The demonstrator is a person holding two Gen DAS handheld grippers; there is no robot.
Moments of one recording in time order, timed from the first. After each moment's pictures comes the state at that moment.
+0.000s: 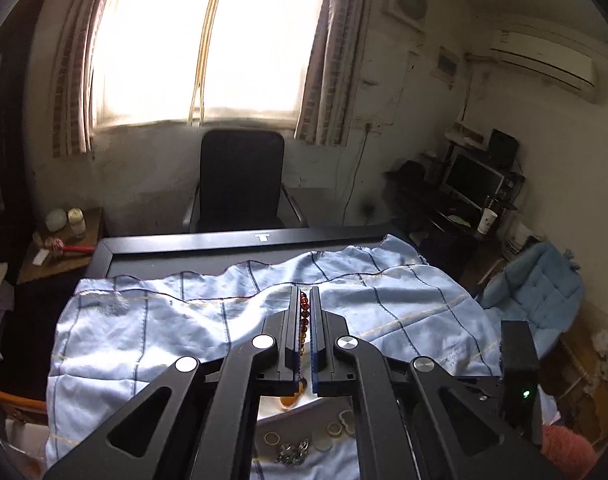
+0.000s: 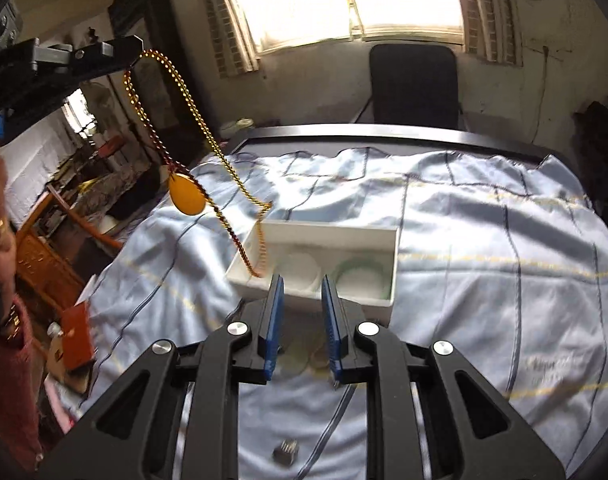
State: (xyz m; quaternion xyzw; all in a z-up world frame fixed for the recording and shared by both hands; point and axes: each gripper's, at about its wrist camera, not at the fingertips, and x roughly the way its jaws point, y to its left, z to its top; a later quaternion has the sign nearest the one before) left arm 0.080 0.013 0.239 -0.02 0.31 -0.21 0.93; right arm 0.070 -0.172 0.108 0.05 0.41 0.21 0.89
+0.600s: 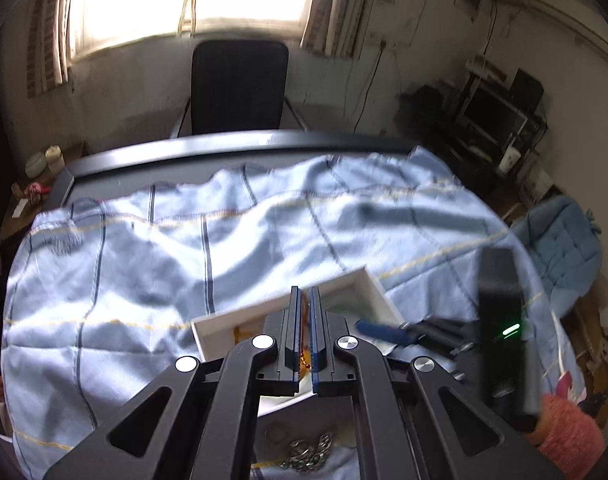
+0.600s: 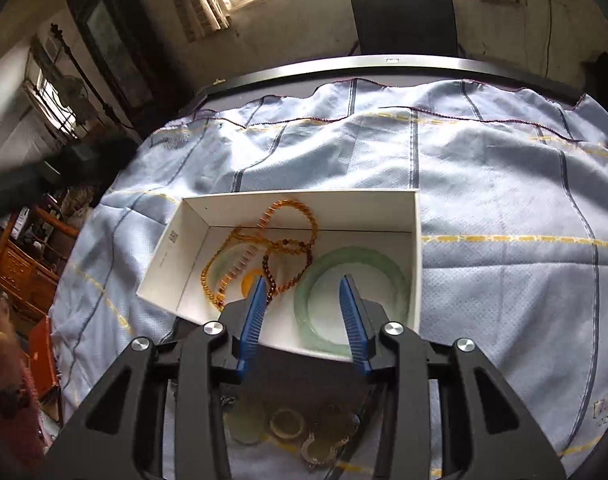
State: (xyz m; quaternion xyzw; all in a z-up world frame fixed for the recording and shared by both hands) left arm 0.147 -0.010 0.101 0.00 0.44 -0.21 0.87; right arm 0.145 -0.164 0.012 0.09 0.48 0.21 0.85
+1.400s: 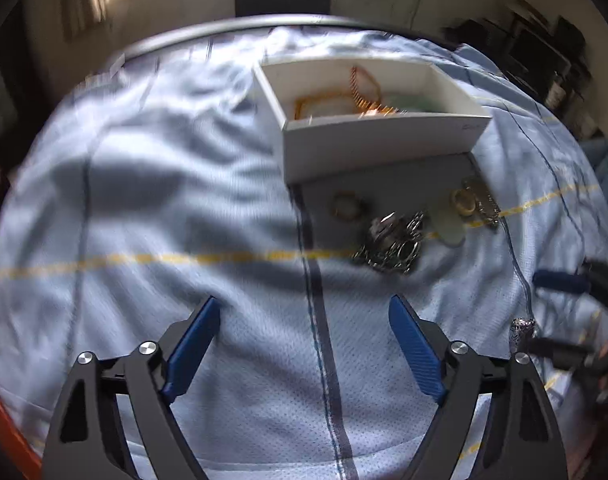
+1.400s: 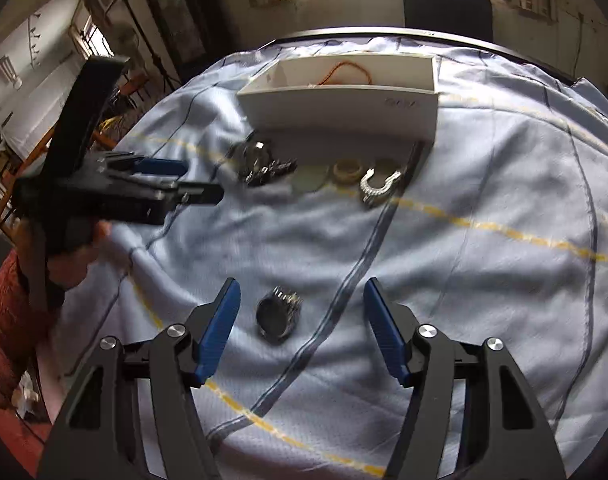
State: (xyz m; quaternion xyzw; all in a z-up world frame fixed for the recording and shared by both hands) left arm 0.041 0.041 -0.017 0.03 0.53 -0.13 0.84; right arm -0.021 -0.172 -0.015 0.01 0.48 0.28 0.83
